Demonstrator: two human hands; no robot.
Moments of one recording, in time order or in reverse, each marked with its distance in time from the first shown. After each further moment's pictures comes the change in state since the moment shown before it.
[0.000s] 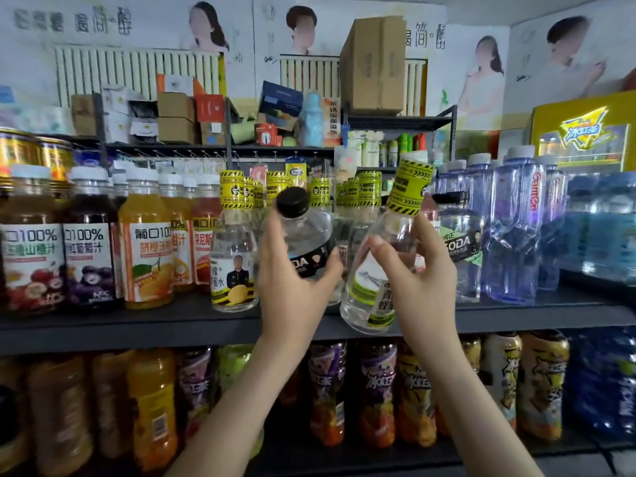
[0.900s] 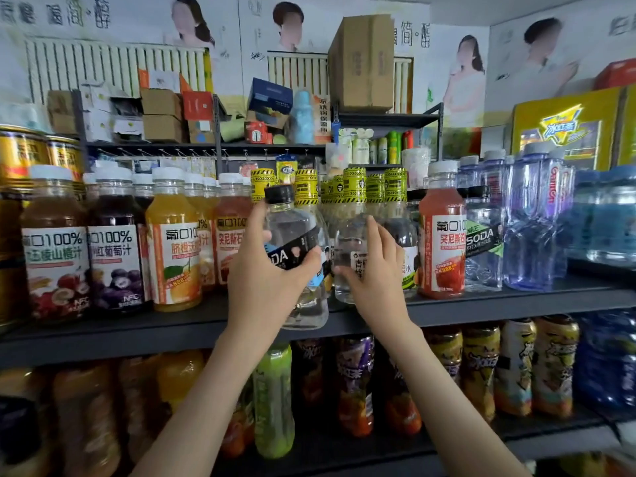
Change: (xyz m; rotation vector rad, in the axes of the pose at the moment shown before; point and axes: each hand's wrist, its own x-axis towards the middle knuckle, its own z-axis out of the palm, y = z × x) left_hand 0.032 -0.029 -0.078 -0.023 -0.274 -0.236; right_hand -0.005 0.046 0.084 -0.641 -0.125 -0.248
